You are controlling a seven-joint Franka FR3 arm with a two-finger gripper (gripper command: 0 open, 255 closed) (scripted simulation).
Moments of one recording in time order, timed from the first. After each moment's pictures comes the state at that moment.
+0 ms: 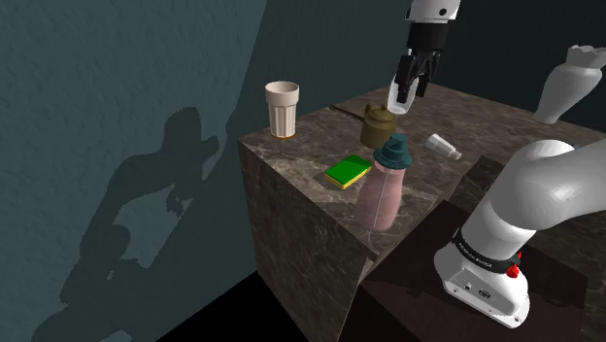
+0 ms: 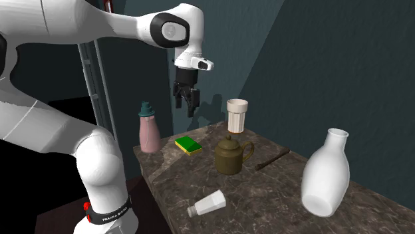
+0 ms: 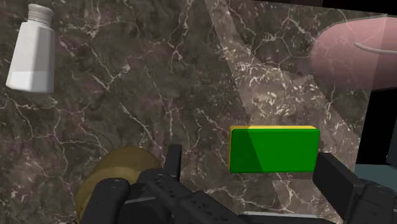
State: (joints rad) arm -0.01 -0.76 -0.06 -2.41 0.03 1.55 -0.03
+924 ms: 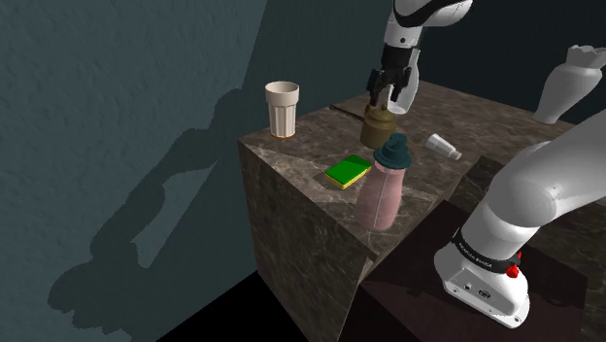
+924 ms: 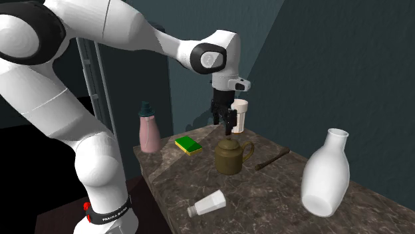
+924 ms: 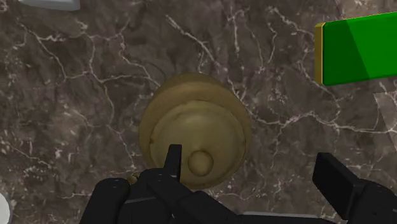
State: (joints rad) arm -0.08 -0.43 -0.15 -2.35 -0.02 1.92 -0.03
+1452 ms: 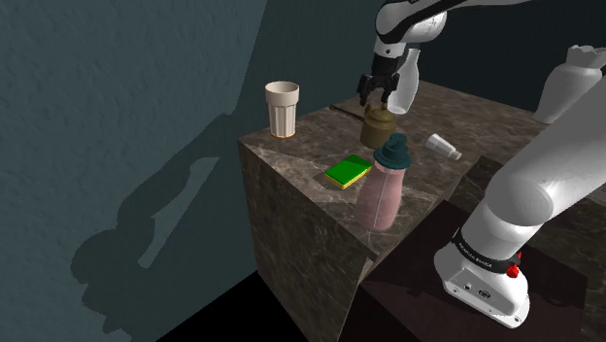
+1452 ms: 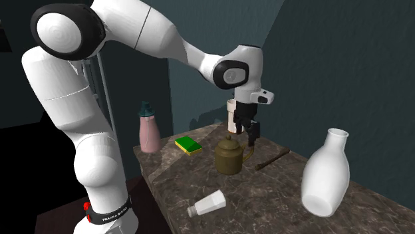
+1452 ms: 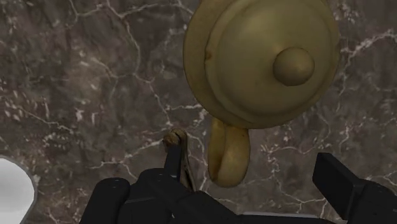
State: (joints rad) arm -0.12 -0.19 -0.20 -2.25 0.00 2.11 -0.02
